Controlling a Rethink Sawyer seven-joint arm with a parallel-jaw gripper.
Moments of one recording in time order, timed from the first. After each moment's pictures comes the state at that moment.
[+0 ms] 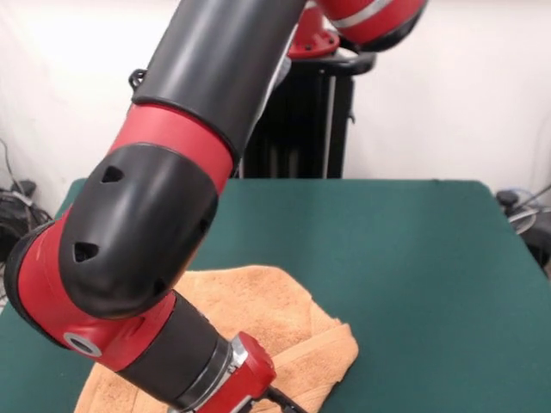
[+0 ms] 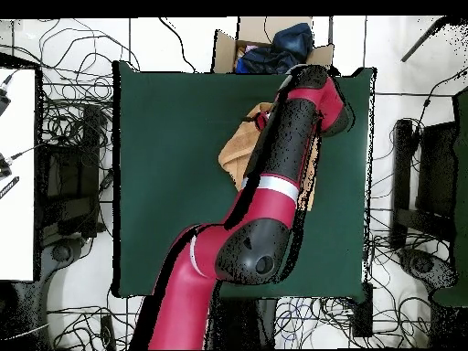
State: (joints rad) arm -0.22 0.39 -0.94 0.13 -1.34 -1.37 3.91
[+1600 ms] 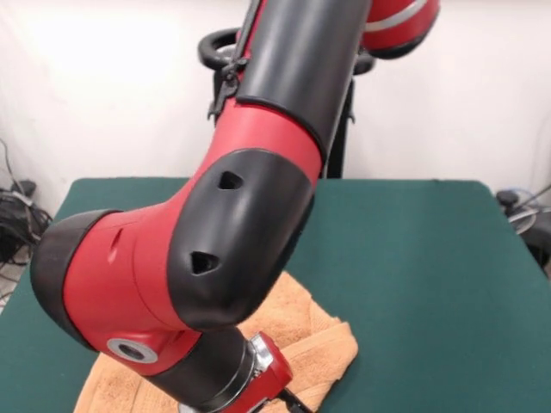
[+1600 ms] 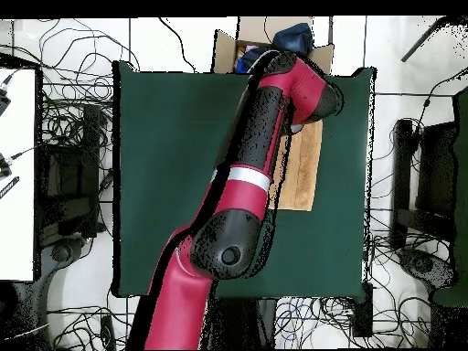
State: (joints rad) arm -0.19 0.42 -1.17 0.09 -1.35 -1.38 4.01
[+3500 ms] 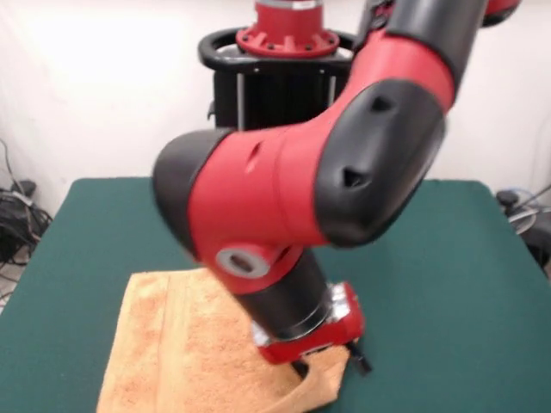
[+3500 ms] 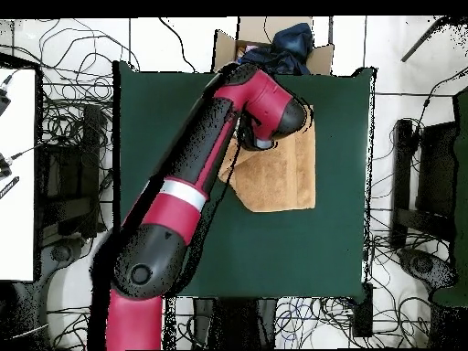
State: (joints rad) arm 0.06 0.33 -1.18 0.44 -1.33 -1.35 4.30
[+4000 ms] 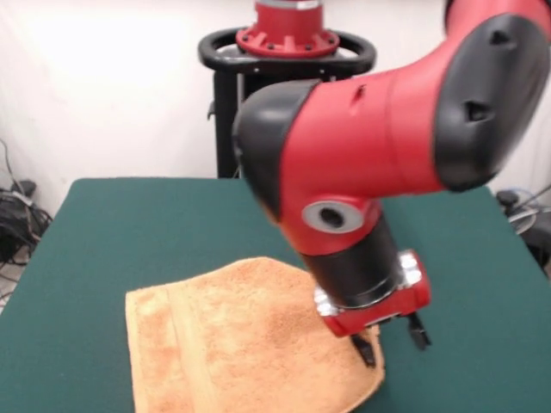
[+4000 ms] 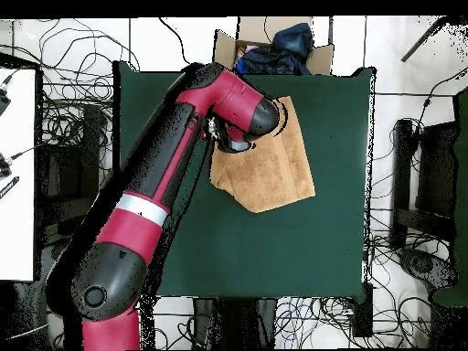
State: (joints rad) arm 0.17 0.28 -1.18 0.51 -1.32 -1.35 4.30
